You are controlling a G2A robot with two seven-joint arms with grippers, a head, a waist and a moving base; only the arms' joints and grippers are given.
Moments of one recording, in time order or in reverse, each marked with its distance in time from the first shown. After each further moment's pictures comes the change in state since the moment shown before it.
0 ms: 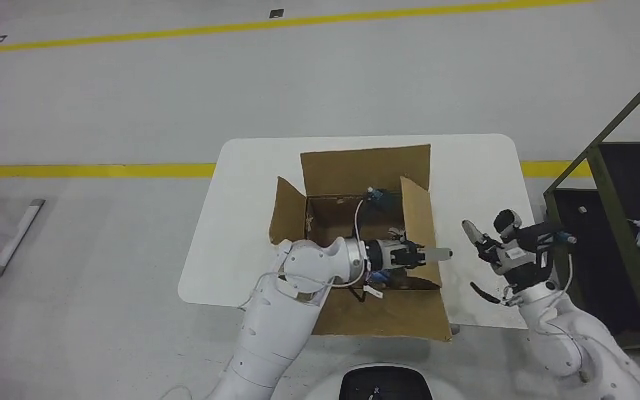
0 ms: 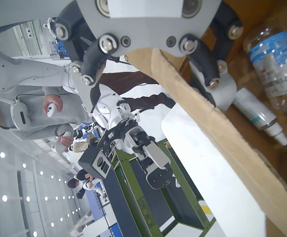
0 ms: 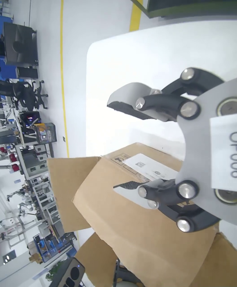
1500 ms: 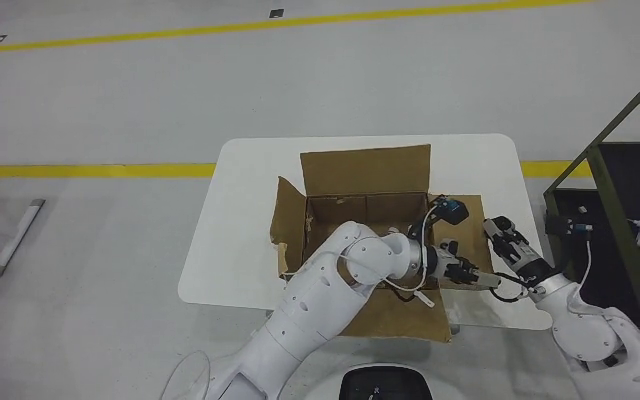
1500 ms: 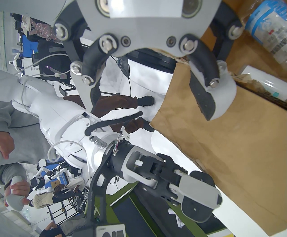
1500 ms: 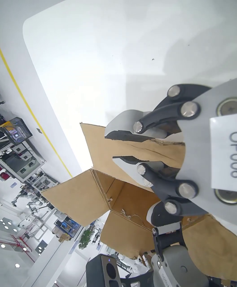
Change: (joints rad) left arm -0.236 -0.086 0.307 0.219 0.132 -0.014 0.054; right arm 0.069 -0.003 0.061 0.153 0.438 -0.125 0.277
